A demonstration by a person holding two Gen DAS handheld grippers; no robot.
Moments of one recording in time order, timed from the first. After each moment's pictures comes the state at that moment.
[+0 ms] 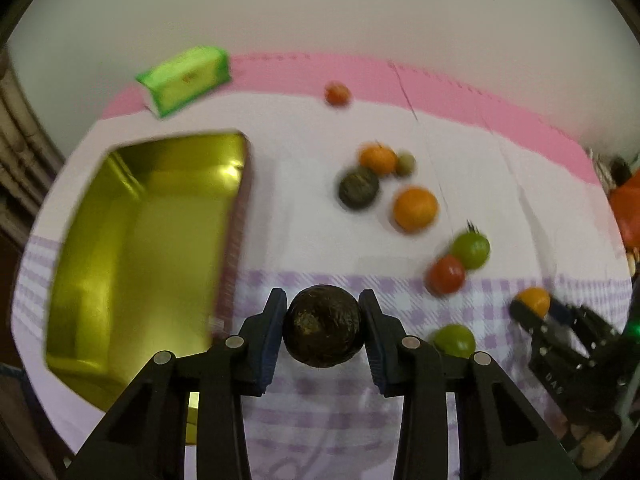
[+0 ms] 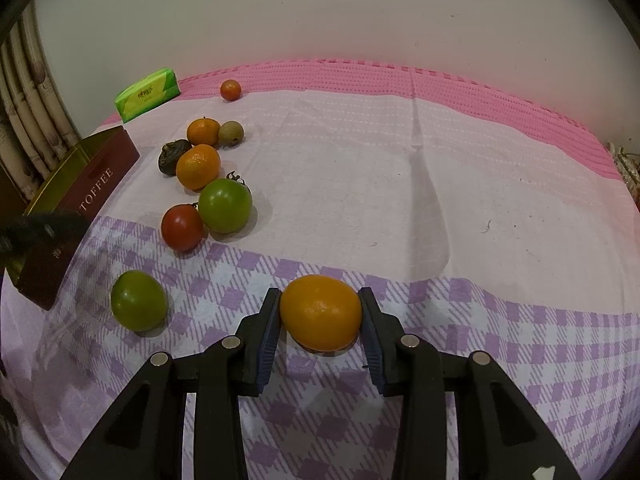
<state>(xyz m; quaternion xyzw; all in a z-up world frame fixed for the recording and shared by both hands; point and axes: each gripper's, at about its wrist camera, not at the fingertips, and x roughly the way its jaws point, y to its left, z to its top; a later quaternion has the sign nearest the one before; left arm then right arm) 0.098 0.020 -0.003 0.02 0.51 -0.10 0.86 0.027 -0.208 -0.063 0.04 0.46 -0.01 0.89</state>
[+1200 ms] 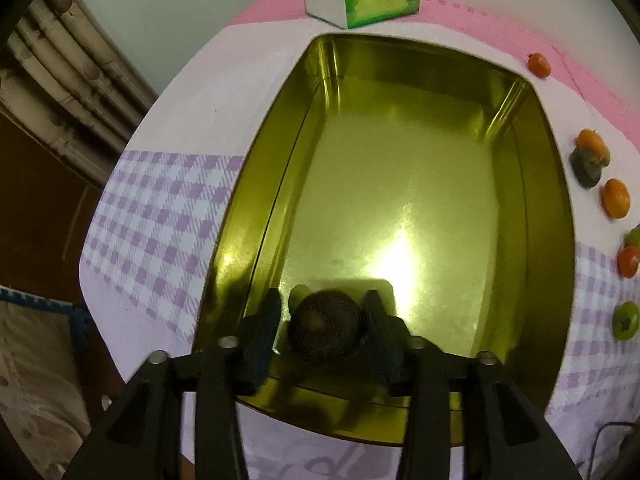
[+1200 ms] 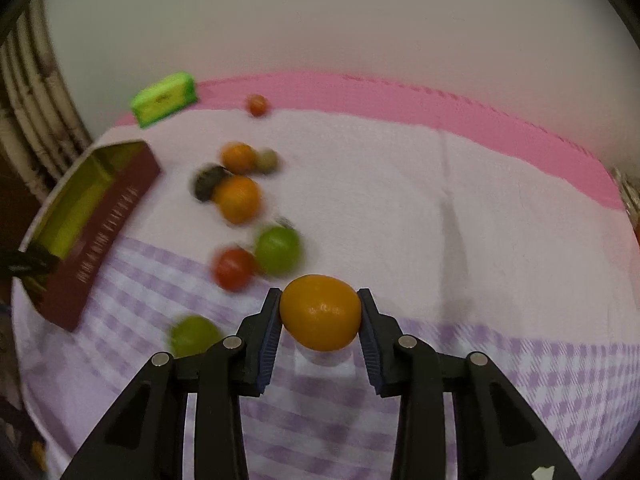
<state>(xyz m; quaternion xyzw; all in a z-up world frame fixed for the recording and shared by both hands) 0.121 0.173 -0.048 0.03 0.59 0.05 0.81 0.048 -0.167 -0.025 0.03 0.46 0.01 0.89</state>
